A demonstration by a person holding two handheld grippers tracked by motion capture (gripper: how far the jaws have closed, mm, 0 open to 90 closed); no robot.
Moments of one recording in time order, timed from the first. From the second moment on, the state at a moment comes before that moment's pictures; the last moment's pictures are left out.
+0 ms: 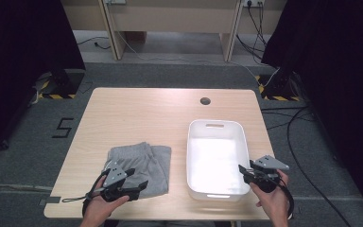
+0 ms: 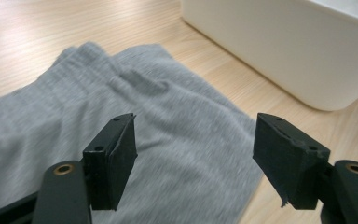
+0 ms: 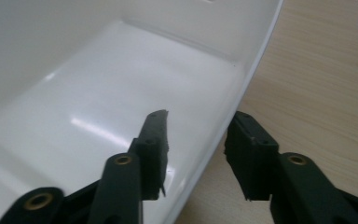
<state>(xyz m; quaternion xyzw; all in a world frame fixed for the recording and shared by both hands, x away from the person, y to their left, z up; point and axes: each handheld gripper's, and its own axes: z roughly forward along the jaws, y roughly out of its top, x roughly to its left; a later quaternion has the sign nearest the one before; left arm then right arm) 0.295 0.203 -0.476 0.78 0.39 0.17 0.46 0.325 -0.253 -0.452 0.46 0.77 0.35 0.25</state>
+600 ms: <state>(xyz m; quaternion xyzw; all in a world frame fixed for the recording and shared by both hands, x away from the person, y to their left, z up) 0.302 0.167 -0.464 0.79 0.33 0.18 0.48 0.400 -0.238 -0.449 0.32 0.85 0.34 0.24</state>
